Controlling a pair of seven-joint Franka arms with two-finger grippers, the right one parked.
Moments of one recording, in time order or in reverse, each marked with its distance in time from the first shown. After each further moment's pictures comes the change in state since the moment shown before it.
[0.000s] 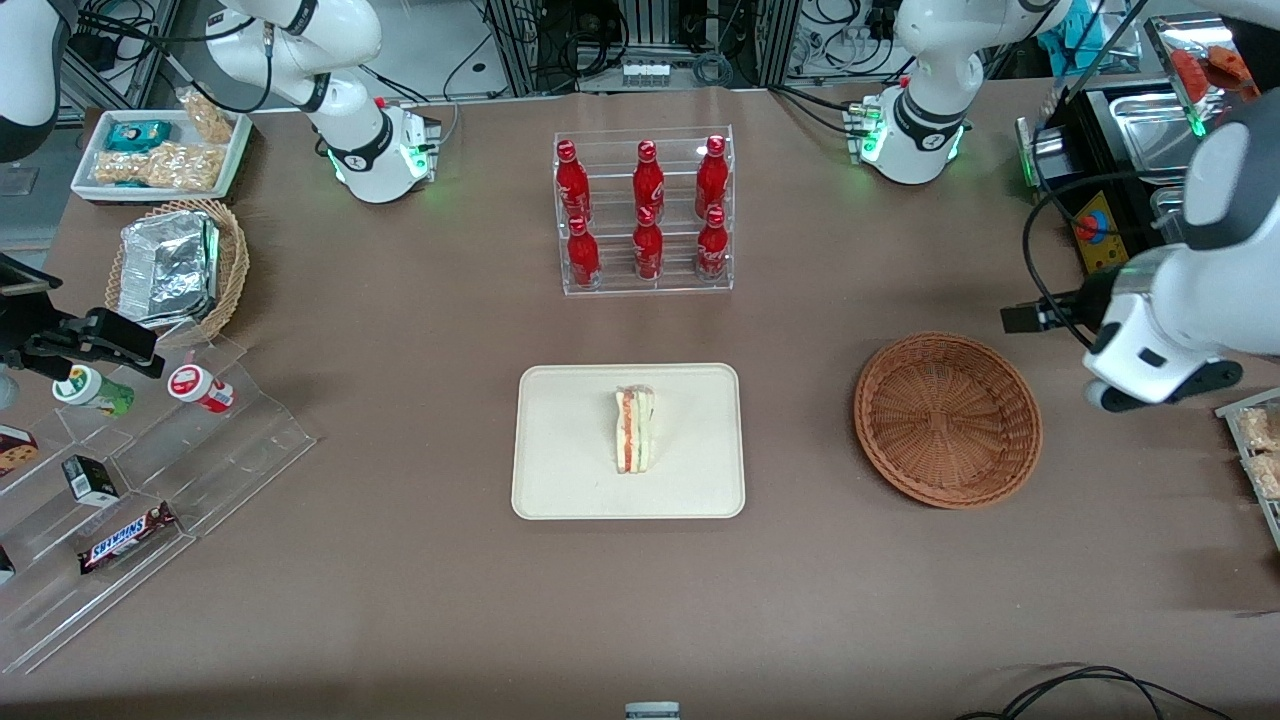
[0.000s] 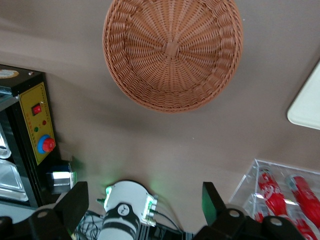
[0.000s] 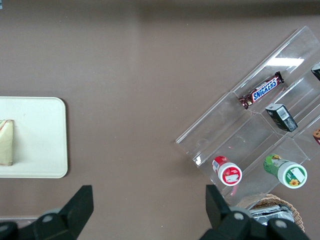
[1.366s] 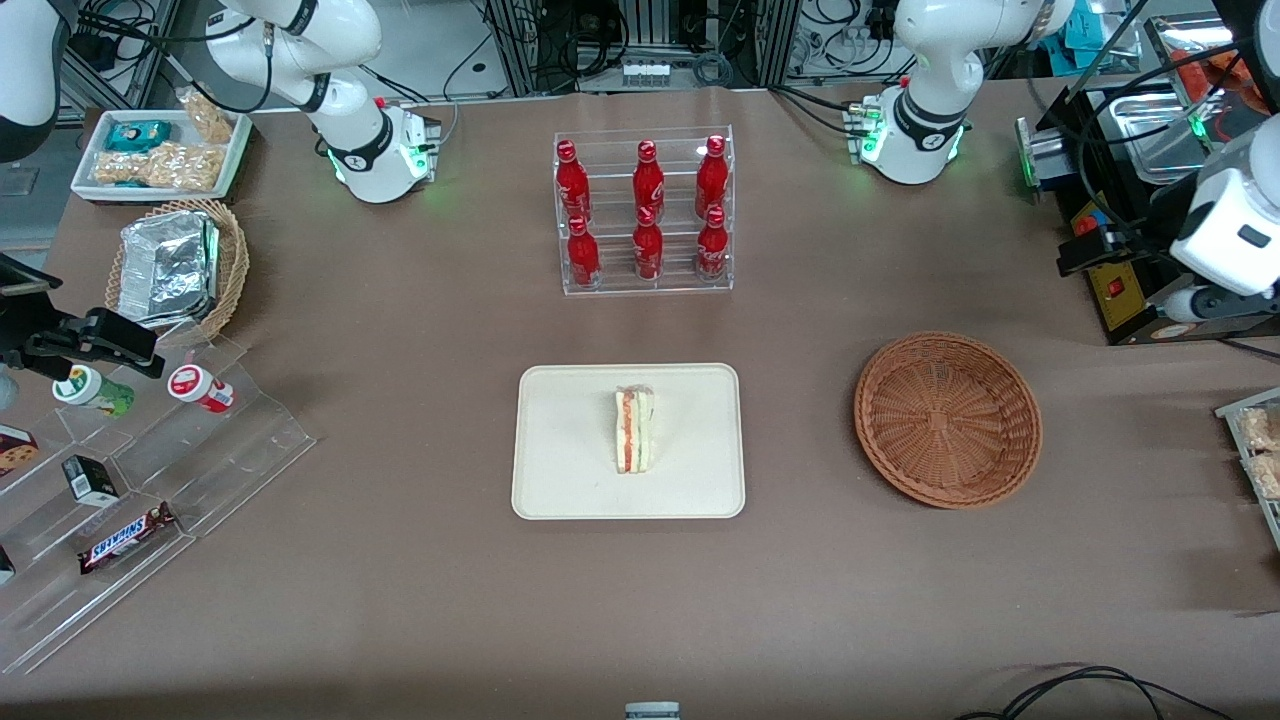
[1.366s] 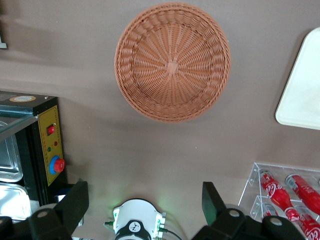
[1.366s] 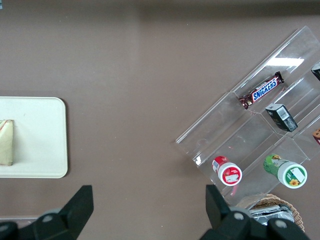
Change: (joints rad) arm -0.130 -0.220 0.243 -0.105 -0.077 0.068 0.186
